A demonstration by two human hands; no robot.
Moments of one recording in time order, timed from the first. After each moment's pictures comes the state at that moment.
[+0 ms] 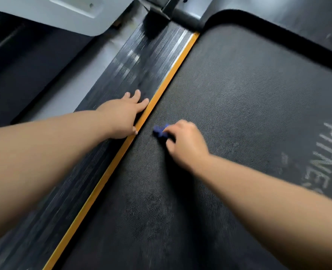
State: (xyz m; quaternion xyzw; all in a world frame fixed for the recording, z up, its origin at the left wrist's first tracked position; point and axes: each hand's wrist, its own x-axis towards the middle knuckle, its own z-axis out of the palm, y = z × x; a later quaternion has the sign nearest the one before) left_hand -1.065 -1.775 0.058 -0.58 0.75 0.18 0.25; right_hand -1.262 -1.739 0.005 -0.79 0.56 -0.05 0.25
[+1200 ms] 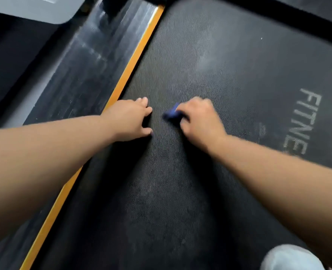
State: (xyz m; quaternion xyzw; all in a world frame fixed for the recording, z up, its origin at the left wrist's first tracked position) left_hand -1.149 -1.752 0.036 -0.50 0.83 0.15 0.21; right_hand -1.360 -1.747 -0.001 -0.82 0.55 -0.08 0.13
